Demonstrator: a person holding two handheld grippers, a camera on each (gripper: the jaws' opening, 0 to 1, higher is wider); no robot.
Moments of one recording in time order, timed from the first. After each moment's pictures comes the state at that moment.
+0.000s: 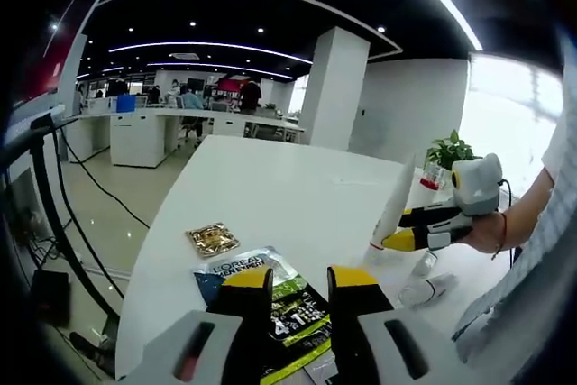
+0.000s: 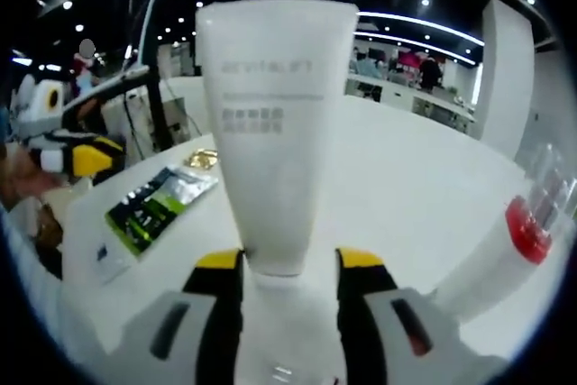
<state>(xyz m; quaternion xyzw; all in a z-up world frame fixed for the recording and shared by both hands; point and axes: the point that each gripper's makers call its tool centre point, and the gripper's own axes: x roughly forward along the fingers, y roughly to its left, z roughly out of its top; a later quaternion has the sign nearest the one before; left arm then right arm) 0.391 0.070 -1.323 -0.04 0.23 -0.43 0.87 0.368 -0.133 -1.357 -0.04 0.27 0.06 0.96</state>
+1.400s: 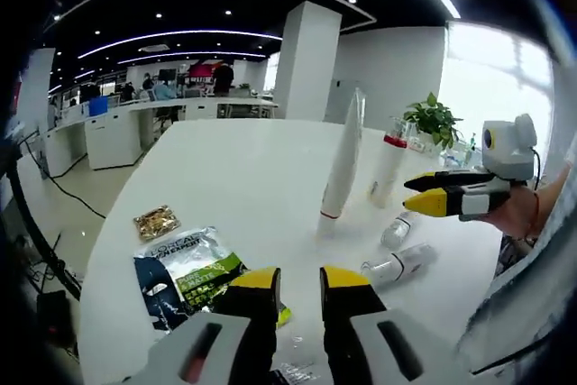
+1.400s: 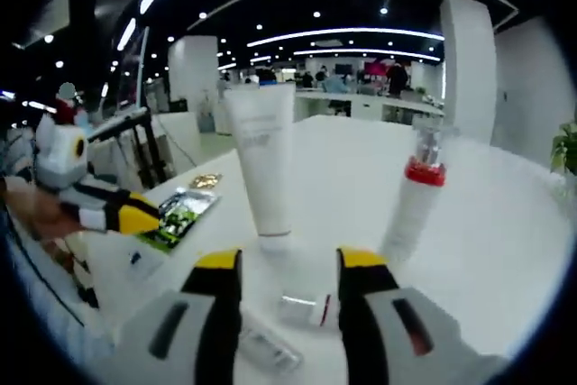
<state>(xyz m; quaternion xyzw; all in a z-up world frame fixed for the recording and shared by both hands) 0.333 0.006 -1.348 0.04 0.27 -0.49 0.83 0.273 -0.142 -1.309 0.03 0.19 -0.01 0.98</state>
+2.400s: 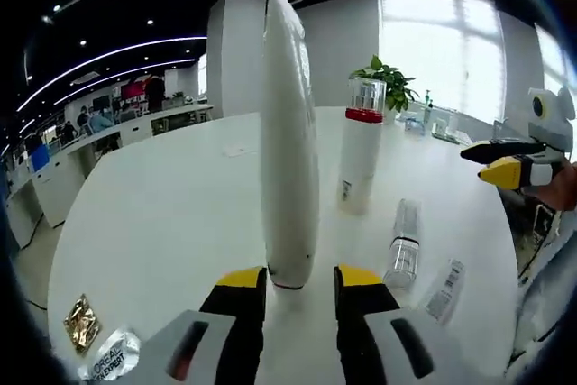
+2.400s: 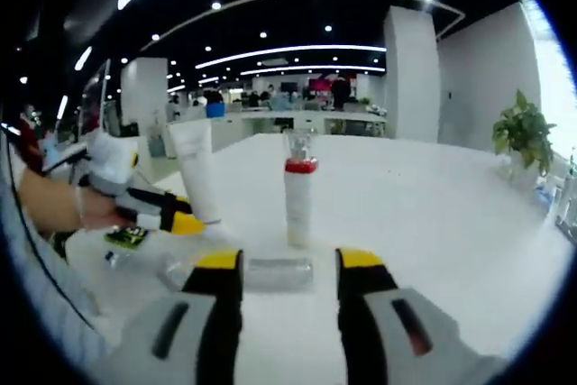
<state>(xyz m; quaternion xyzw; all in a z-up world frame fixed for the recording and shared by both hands) 0.357 -0.117 -1.371 0.13 0.23 -0.60 0.76 0.192 -0.212 -1.292 0.03 0.17 -0.14 0.98</state>
